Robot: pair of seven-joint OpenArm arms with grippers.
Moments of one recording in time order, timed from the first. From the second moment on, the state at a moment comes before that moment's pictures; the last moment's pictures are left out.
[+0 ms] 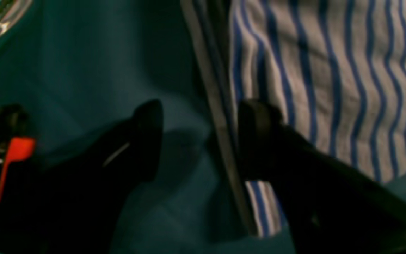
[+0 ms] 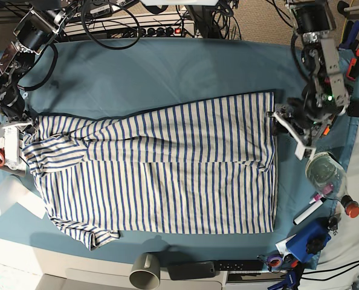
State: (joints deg) left arm 0.9 -9.2 -14.5 95.7 -21.8 -18.9 63.0; right arm 5.8 22.4 44.1 69.5 24.5 19.5 -49.4
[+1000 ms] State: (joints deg) left arm -3.7 -8.3 -14.4 85.9 -33.8 -20.1 64.7; right arm 5.8 22.2 44.1 69.5 23.3 20.6 -47.1
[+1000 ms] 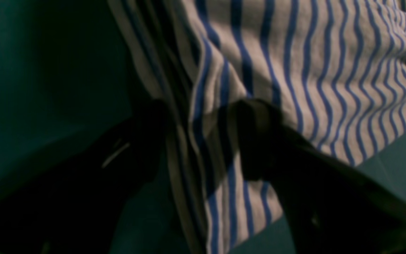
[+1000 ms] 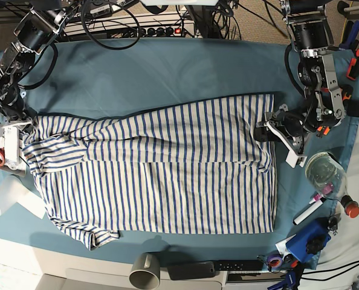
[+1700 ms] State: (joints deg) left arm -3.3 -8.2 -14.4 85.6 -33.8 -21.7 66.5; right arm 5.8 22.2 44.1 69.5 24.3 21.7 -45.9
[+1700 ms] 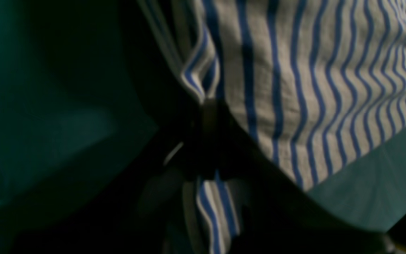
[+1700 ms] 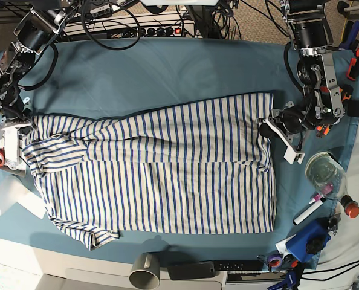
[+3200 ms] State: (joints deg) left arm 12.3 -14.1 -21.7 100.3 -37.8 -24.2 71.3; right arm -8.3 22.4 54.1 89.6 34.5 25.6 -68.6
